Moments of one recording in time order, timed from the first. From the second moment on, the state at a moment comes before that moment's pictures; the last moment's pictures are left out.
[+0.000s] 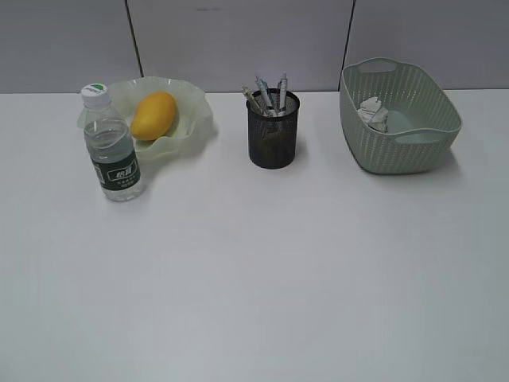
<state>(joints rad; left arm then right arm) -0.05 -0.01 -0.52 0.06 1.07 -0.04 0.07 -0.01 -0.50 0.03 1.04 -0.03</state>
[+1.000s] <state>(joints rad) -0.05 -0.01 -0.52 0.06 1.07 -0.04 0.07 -0.01 -0.50 0.03 1.04 -0.03</state>
